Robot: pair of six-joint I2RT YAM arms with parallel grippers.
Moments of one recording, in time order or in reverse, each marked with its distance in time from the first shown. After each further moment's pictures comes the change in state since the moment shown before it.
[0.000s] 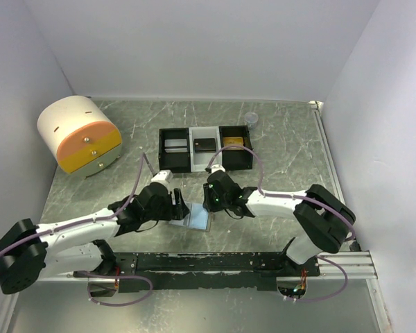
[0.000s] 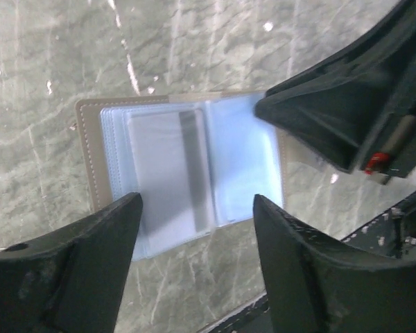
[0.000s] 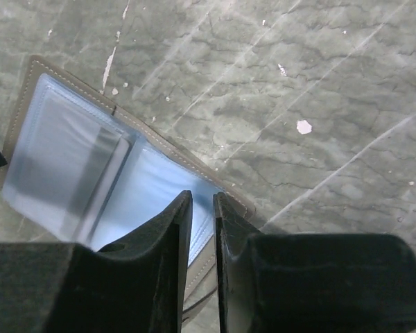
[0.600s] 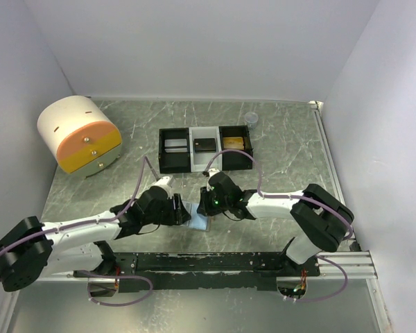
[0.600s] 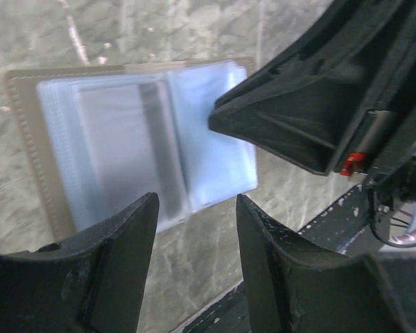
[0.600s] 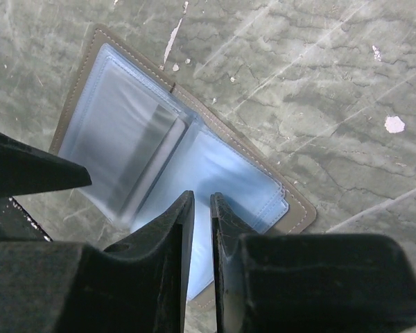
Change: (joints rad) left arm -0.013 0.036 -0.062 0.093 0.095 -0.034; right arm 0.000 0.017 -0.040 0.104 -0.161 0.024
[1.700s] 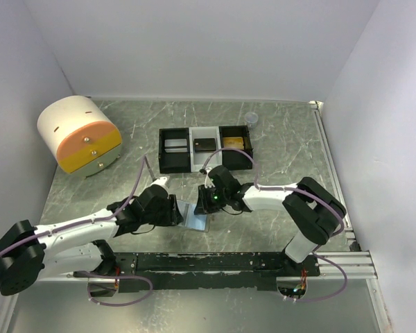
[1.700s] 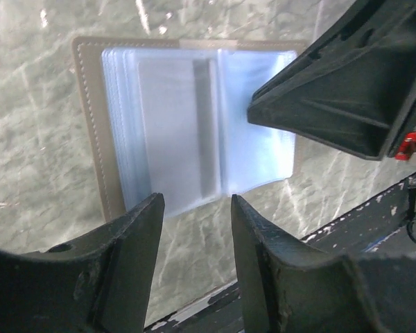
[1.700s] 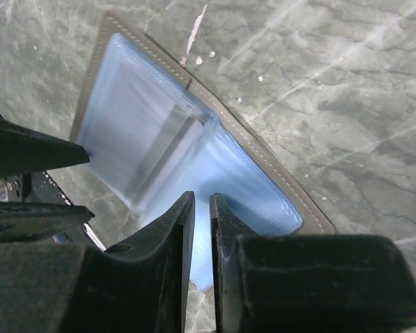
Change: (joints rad) left arm 0.013 -0.012 0.085 -0.221 -0.021 0.013; right arm -0.066 0.081 0.081 -0.068 -0.211 0.016
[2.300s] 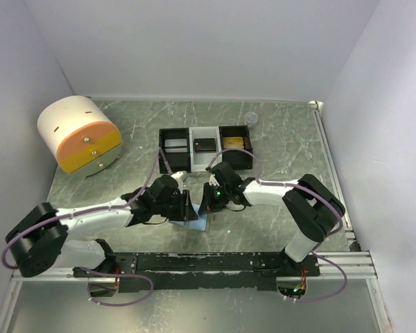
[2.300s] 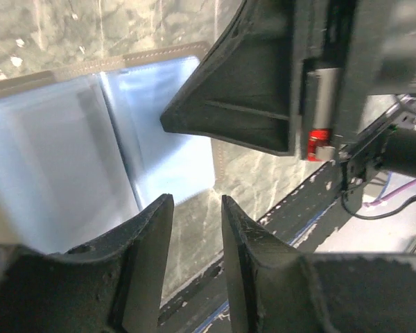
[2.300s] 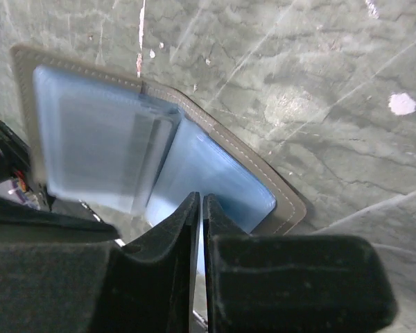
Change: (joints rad) left arm 0.010 0.234 0.094 0.161 0.243 0.007; right arm -0.050 0.019 0.062 -0.140 -0.029 0.084
